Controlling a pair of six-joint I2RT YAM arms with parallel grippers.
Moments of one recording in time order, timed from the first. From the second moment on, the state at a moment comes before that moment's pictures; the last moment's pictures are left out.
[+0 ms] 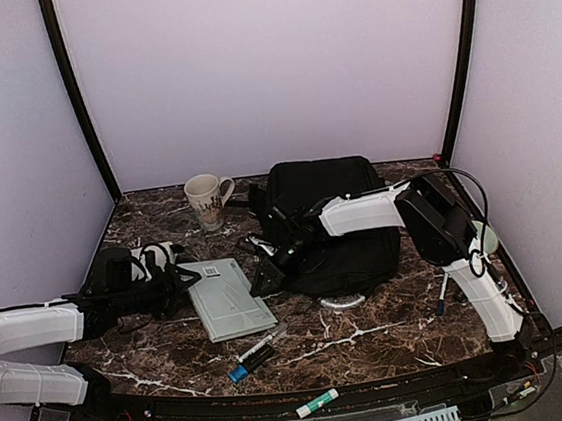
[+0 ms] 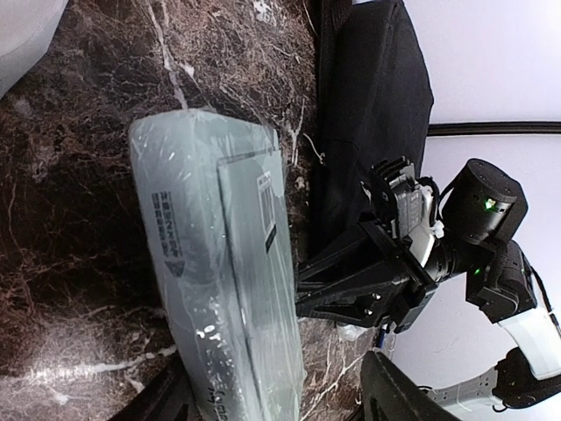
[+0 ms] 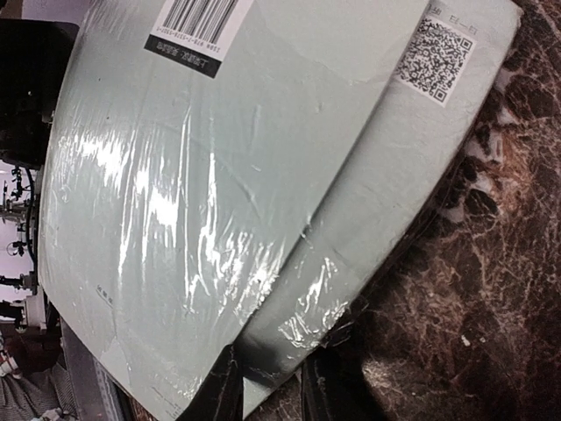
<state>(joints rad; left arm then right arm) -0.43 1.09 0.33 0.19 0.36 -1.11 0.84 2.42 1.82 -0.49 -0.80 0.09</state>
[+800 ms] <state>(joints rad) -0.44 1.22 0.36 0.23 0.41 -1.15 0.84 2.42 1.82 -0.48 -0.80 0.09</state>
